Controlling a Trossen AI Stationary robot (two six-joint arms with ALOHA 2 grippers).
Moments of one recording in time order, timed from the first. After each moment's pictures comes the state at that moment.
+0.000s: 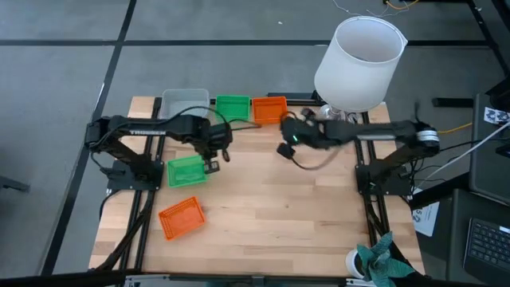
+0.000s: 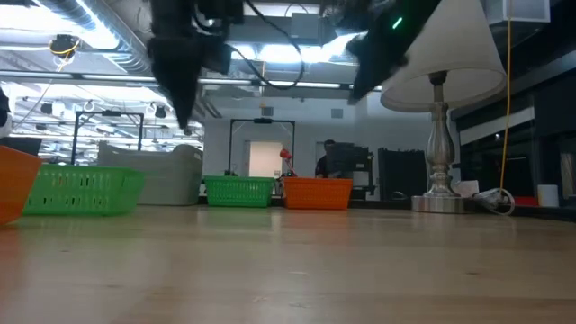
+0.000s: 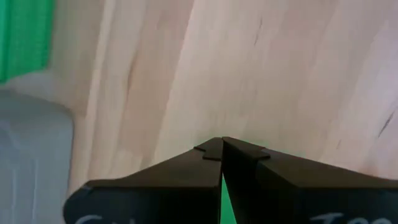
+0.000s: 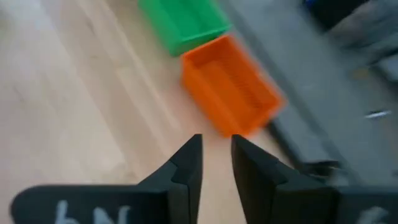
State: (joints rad) left arm 0.18 1.46 1.18 -1.02 -0.12 -0.13; right arm -0.08 1.48 1.20 -0.66 0.59 0.19
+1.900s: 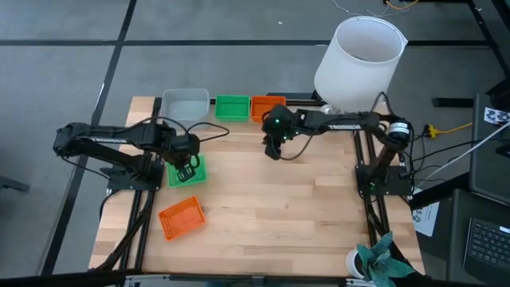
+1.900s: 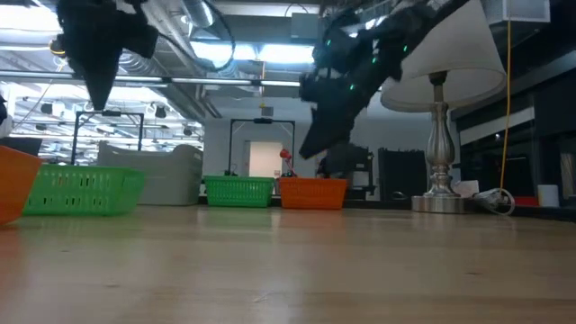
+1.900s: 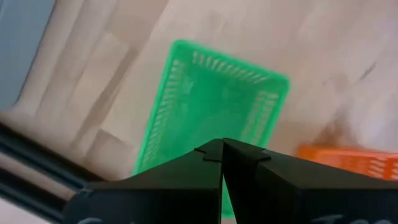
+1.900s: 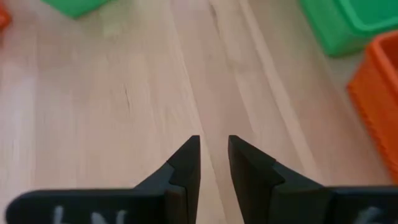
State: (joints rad) left arm 0.05 1.05 0.94 -1.17 -0.10 -0.54; right arm -0.33 1.78 1.20 -0.31 -0.16 0.01
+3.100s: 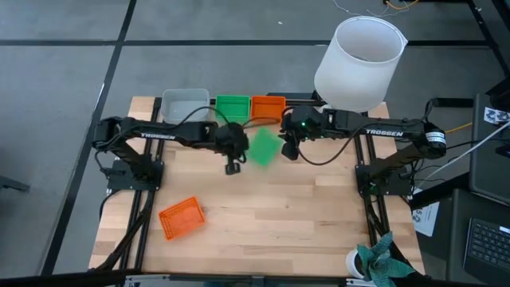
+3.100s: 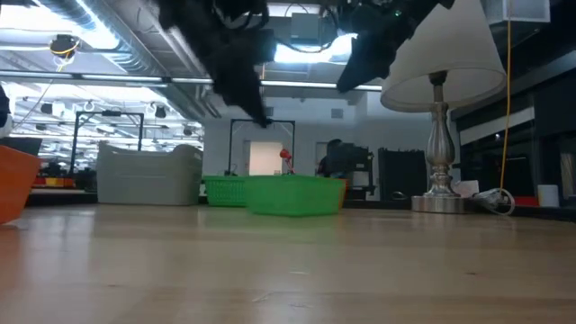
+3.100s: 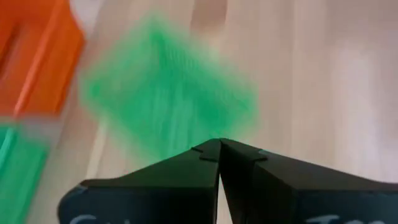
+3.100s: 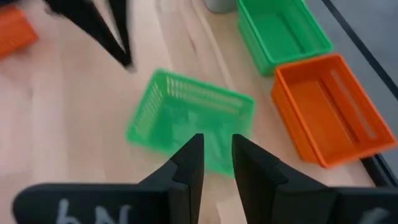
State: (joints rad) left arm 0.16 1.53 1.09 -0.38 -0.07 0.04; right arm -0.21 1.42 1.20 -0.57 0.11 0.05
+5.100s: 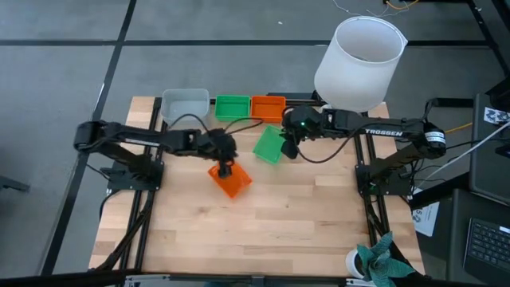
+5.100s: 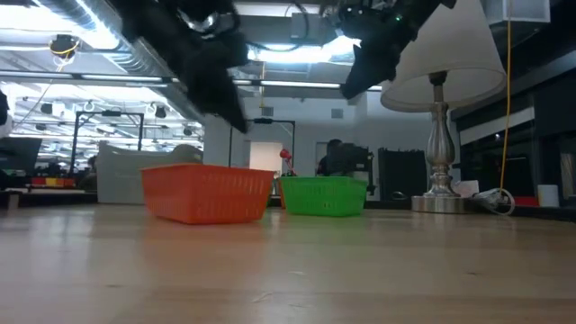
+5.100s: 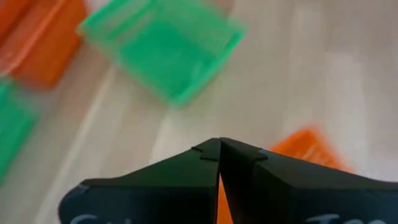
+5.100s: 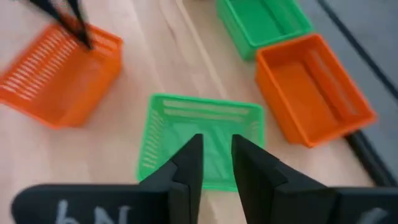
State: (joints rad) left arm 0.11 1.37 0.82 -0.16 -0.12 -0.10; right arm -0.20 1.43 1.20 -0.61 0.16 0.11
